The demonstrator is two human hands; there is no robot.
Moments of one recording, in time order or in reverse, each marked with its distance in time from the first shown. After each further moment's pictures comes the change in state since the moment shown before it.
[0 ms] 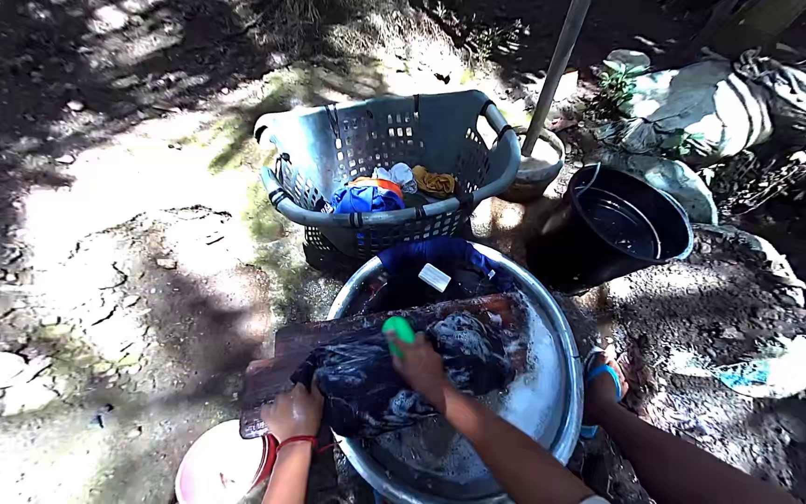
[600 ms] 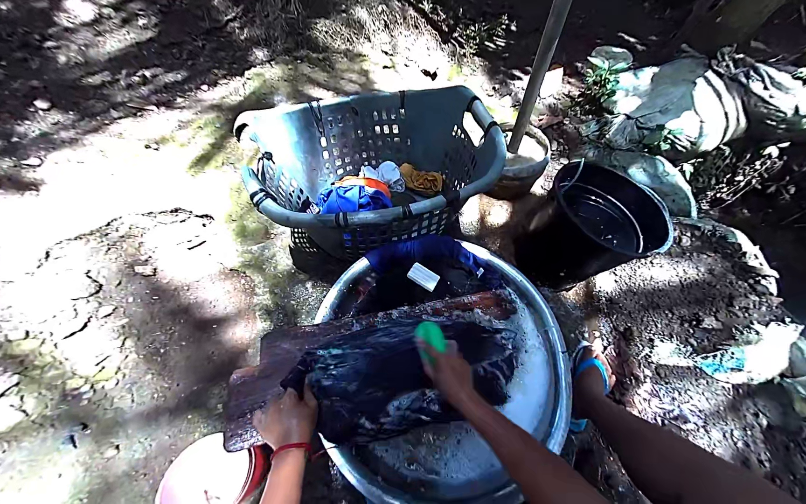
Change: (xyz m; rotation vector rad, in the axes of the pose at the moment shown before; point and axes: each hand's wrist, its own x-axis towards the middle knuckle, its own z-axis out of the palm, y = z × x) left_hand -0.002 0.003 0.014 -0.098 0.111 0.075; right_hand -0.025 0.066 -0.005 0.062 0.046 0.129
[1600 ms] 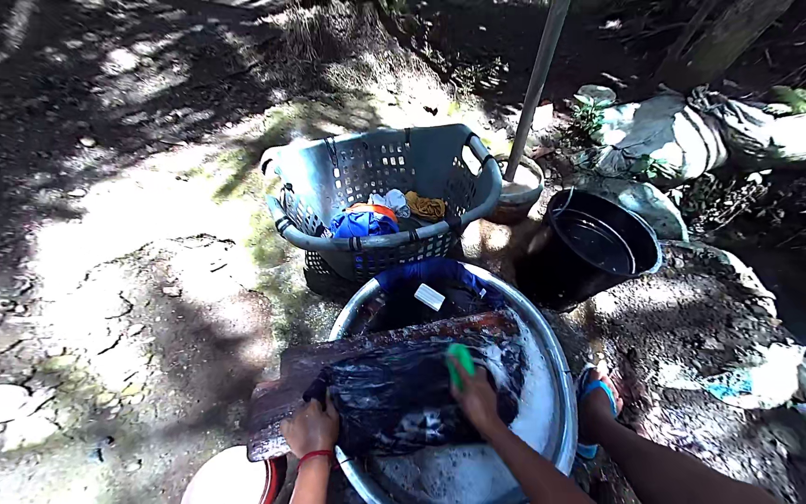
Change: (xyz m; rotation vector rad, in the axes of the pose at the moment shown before) left_hand 0.003 0.009 -0.012 0.035 -0.074 0.002; right_hand -0.011 0.020 -0.005 0.045 0.049 0.129
